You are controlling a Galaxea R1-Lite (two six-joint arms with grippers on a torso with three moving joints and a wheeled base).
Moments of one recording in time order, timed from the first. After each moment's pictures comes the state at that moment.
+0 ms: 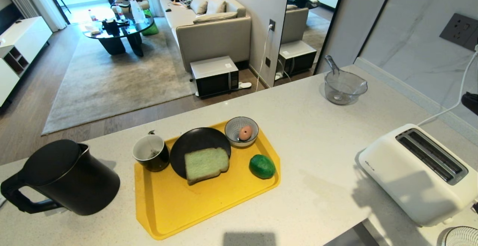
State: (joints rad) left arm 0.00 0.00 0.00 -0.05 0.01 -0.02; right arm 0.36 0.96 -0.65 -0.37 -0.25 -0.28
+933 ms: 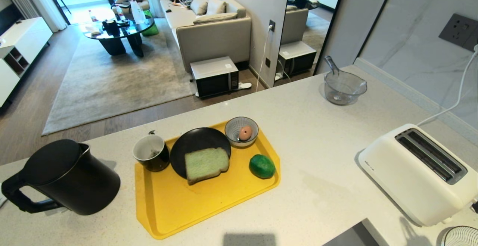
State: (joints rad) left arm 0.00 0.00 0.00 -0.05 0.01 -0.02; right arm 0.15 0.50 -0.20 -0.33 -0.20 -0.01
